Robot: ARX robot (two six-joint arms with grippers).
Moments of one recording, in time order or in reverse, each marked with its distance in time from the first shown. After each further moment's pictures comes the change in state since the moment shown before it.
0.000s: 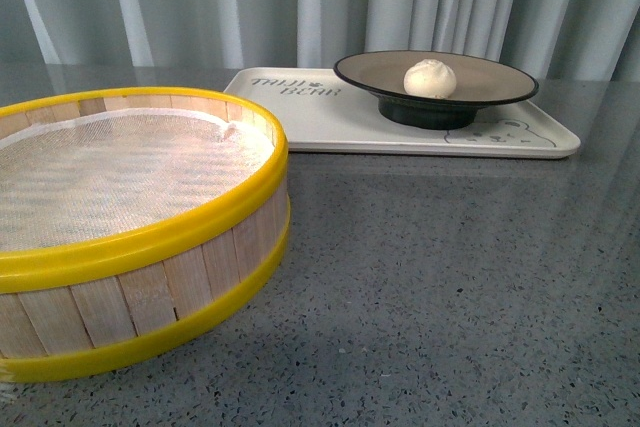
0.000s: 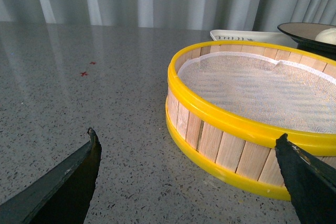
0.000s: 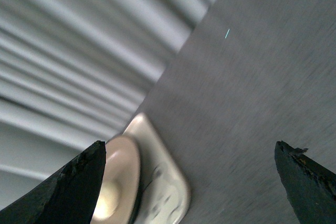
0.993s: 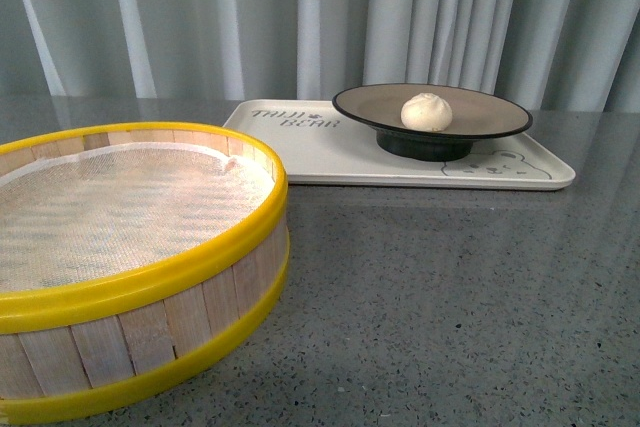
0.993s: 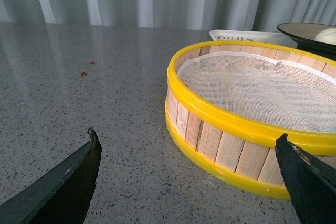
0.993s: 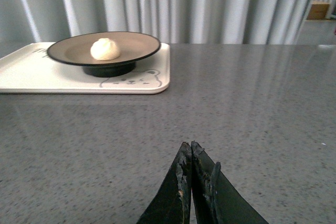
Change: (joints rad) left arm 0.000 0.000 0.000 0.000 0.000 0.000; right arm 0.066 -0.875 -0.644 -0.060 -0.251 -0.870
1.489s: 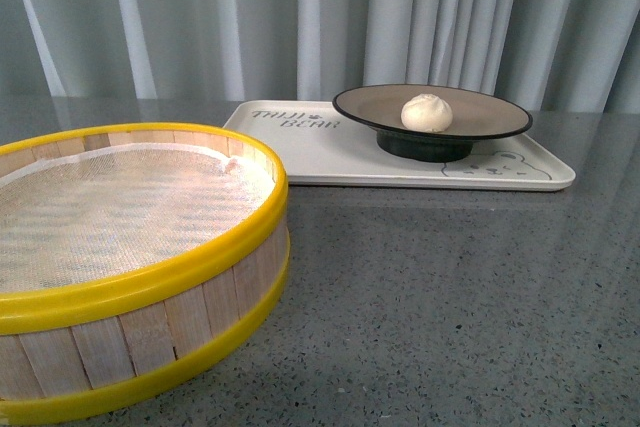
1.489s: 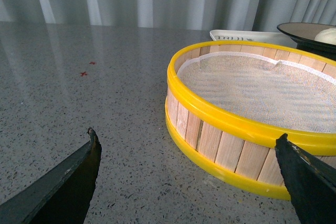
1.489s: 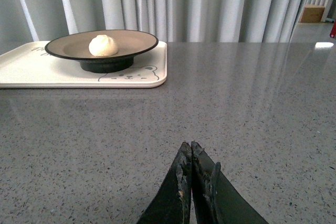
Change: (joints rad) left arm 0.000 0.000 0.000 0.000 -0.001 0.000; right arm 0.002 -0.142 -0.071 -0.060 0.008 0.000
